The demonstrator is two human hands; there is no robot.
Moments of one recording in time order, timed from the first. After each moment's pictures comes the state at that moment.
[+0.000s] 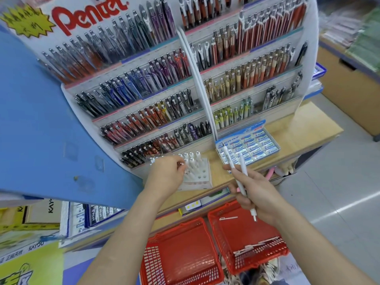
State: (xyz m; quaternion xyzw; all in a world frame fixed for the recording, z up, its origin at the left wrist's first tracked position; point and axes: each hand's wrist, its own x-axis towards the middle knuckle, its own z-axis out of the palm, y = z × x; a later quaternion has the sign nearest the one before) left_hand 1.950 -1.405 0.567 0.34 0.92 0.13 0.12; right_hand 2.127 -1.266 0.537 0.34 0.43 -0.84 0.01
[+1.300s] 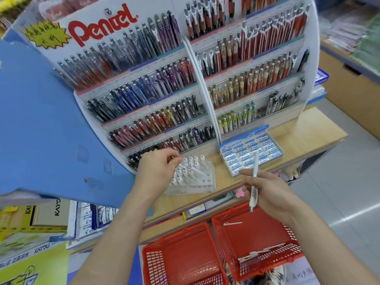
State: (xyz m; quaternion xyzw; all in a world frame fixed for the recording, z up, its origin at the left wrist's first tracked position) left_hand 1.948 -1.417 0.616 0.30 0.92 0.24 0.09; right_hand 2.133 -1.250 0.533 0.39 0.36 -0.85 -0.04
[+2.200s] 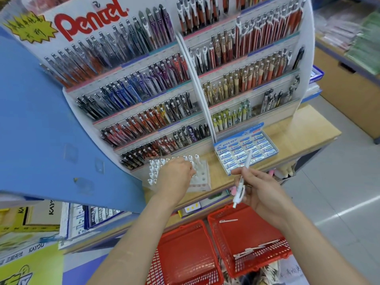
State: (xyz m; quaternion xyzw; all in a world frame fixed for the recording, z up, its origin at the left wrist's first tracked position) left_hand 1.960 -1.391 0.541 0.42 0.91 0.01 0.05; right_hand 2.138 -1.256 0.534 0.33 0.37 -0.87 -0.06
